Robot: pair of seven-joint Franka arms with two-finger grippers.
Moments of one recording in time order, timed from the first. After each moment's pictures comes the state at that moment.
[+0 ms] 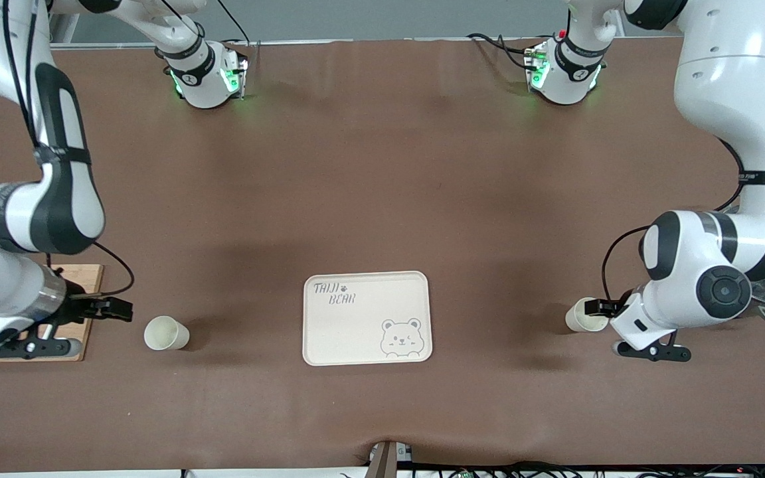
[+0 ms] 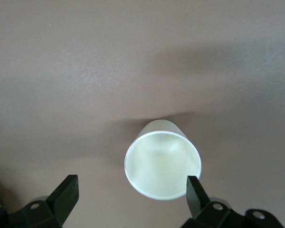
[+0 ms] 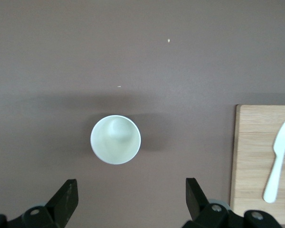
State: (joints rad) left arm -0.04 0.71 -0.05 -1.40 0.09 2.02 -0.01; right arm 0.03 0.59 -0.07 -1.39 0.02 2.00 -0.06
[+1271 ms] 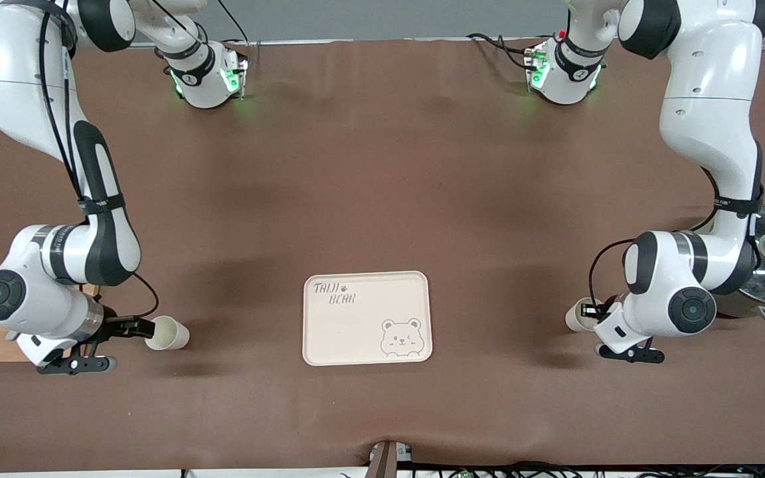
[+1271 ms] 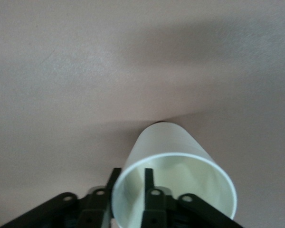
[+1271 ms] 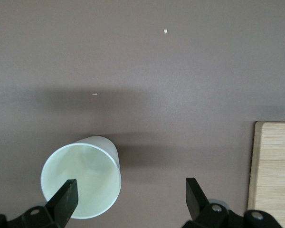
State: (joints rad) left arm -0.04 0.80 -0.05 -1.38 0.08 2.05 0.00; right arm 0.03 0.74 -0.08 -1.38 -0.01 2.16 -0.07
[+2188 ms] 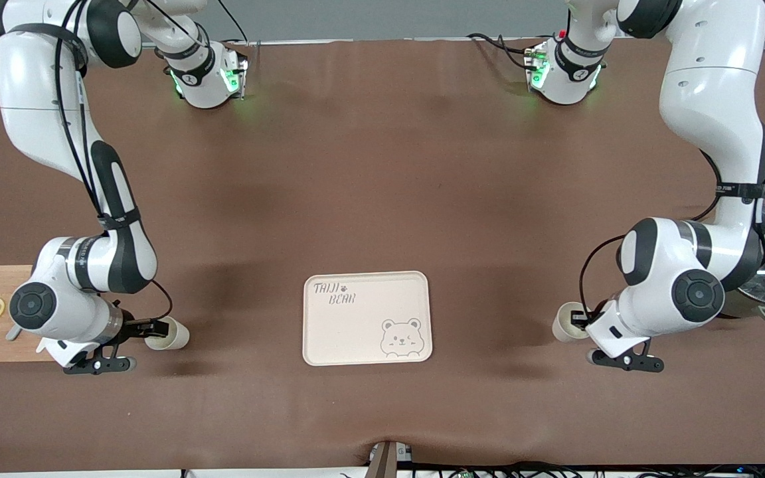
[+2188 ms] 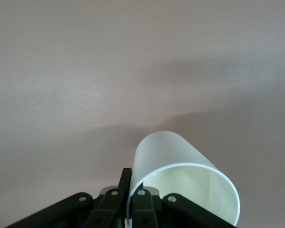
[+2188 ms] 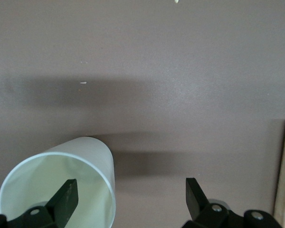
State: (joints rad) left arm -0.06 0.74 -0.14 -1.33 0.08 2.05 -0.07; right arm 0.03 0.82 -0.07 -1.38 -0.01 2.20 -0.07
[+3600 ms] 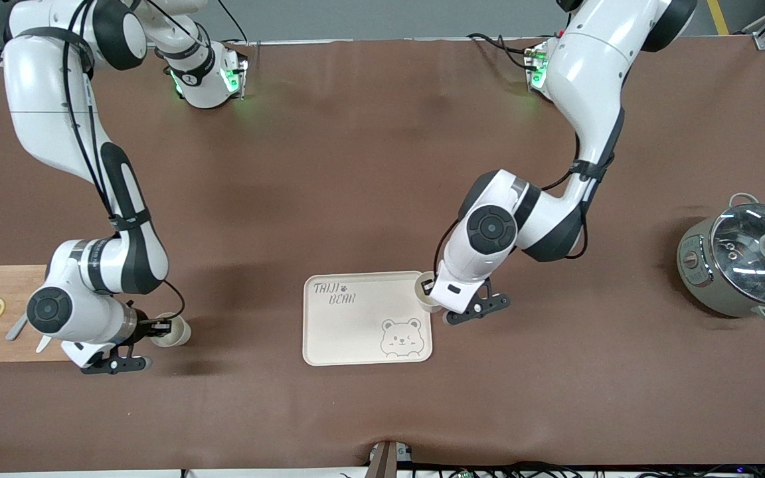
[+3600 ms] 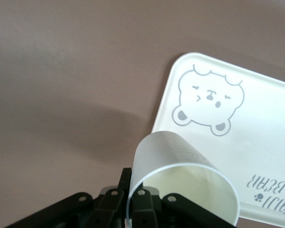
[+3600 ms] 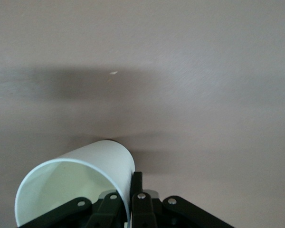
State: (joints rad) left arm -0.44 0.77 -0.15 -1.30 0.04 2.13 -0.90; right arm 0.07 0.83 -0.05 -1.35 0.00 2.12 0.00
